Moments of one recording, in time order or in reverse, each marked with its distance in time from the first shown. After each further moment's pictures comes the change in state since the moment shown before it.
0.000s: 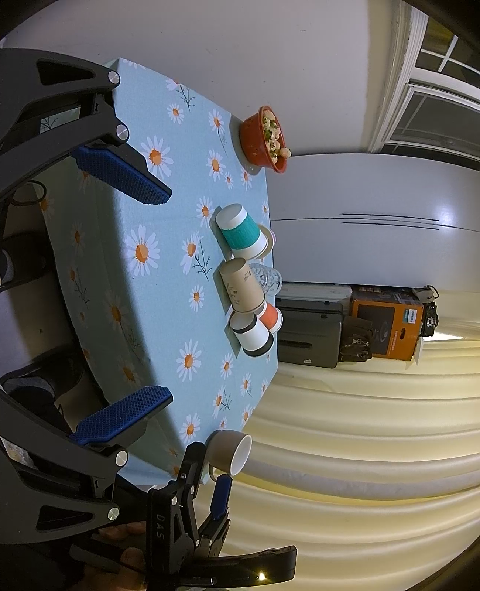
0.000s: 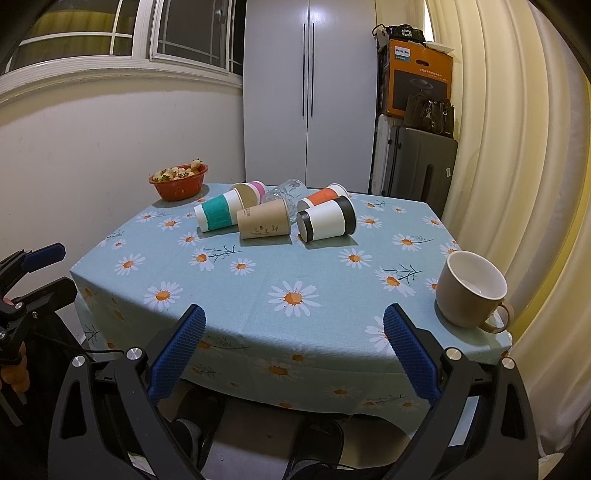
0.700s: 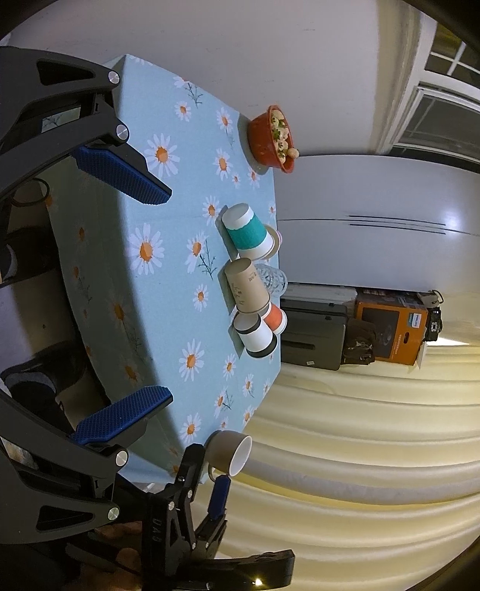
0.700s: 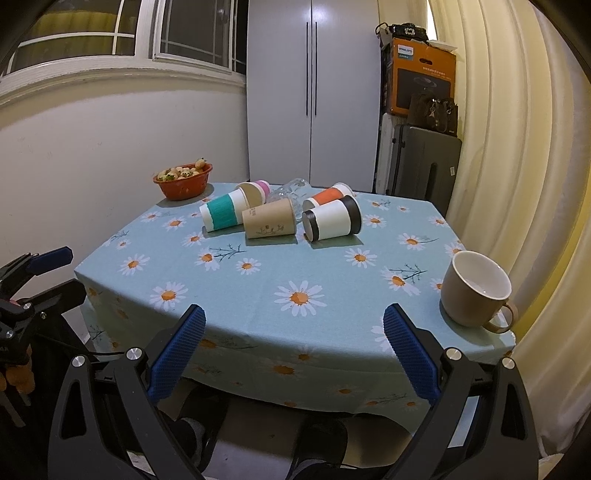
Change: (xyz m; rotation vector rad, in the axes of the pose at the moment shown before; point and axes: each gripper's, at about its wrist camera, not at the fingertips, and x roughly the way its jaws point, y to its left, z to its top) left arm 0.001 0.004 -0.002 -0.033 0.018 -0.012; right arm 0.002 0.003 0.003 0.001 0.016 0.020
